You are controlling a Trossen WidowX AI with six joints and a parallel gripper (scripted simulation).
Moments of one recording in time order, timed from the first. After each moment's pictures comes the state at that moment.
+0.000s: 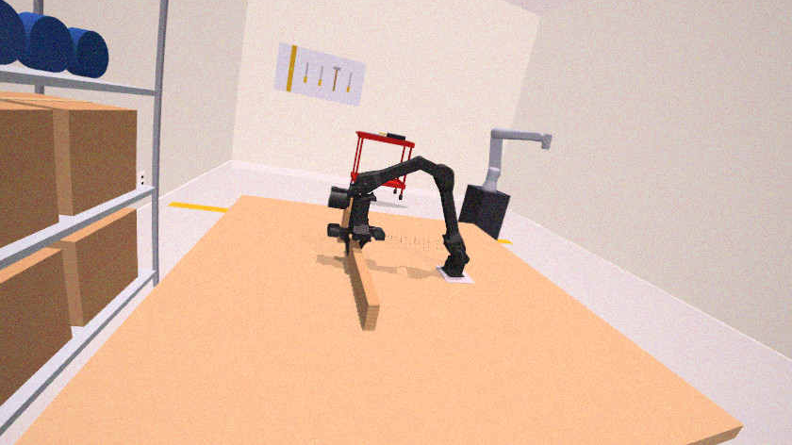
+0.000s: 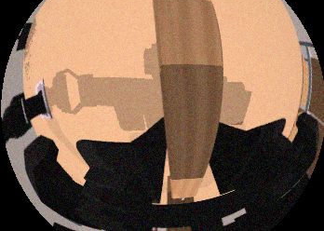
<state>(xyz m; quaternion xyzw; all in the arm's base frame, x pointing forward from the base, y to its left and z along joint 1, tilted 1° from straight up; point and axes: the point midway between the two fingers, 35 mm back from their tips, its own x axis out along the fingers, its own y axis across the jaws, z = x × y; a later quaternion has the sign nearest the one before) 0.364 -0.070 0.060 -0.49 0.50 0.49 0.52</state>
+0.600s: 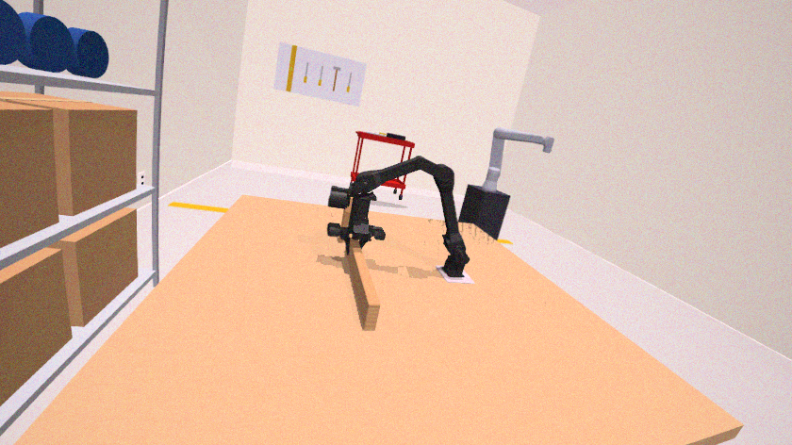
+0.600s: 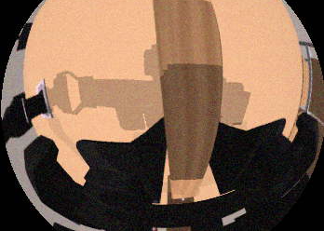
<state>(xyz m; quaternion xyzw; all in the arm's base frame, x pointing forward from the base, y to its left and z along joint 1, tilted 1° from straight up) 0.364 -0.070 0.062 -0.49 0.50 0.49 0.52</state>
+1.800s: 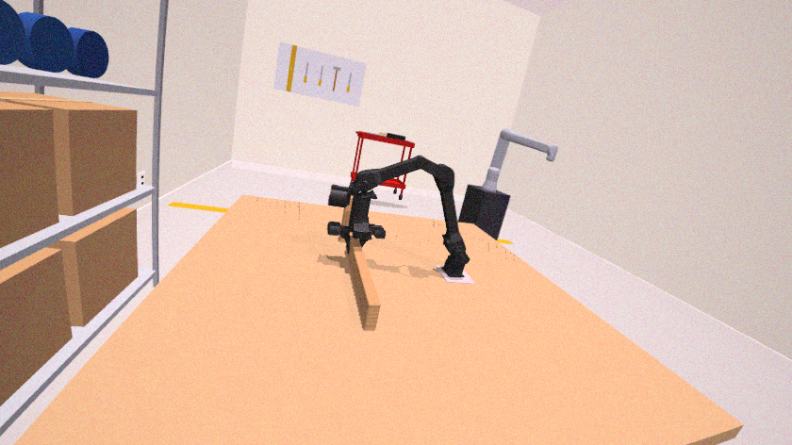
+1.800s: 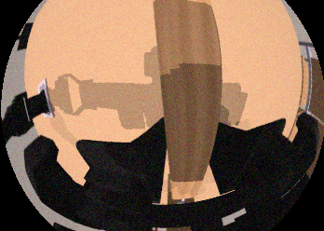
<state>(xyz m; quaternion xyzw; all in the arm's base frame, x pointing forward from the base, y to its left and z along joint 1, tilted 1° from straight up) 0.364 -0.070 0.067 -0.49 0.51 0.49 0.52</state>
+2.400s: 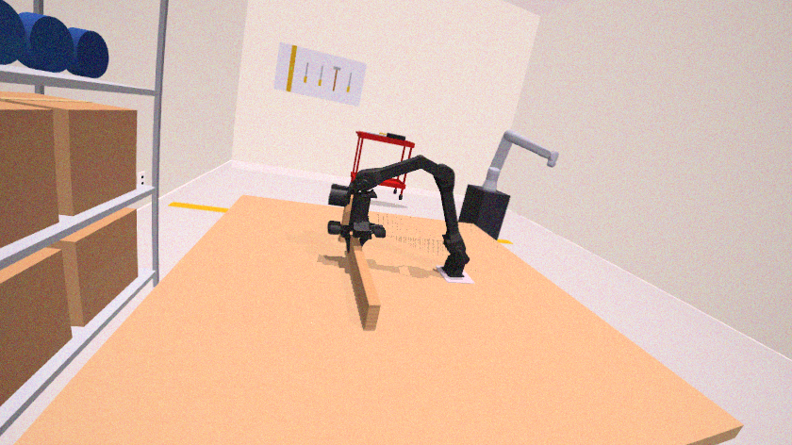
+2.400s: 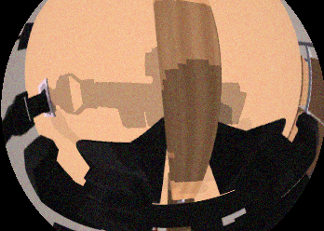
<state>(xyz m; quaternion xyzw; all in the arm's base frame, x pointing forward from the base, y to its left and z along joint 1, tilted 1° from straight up) 0.364 -0.070 0.070 -0.49 0.51 0.49 0.52</state>
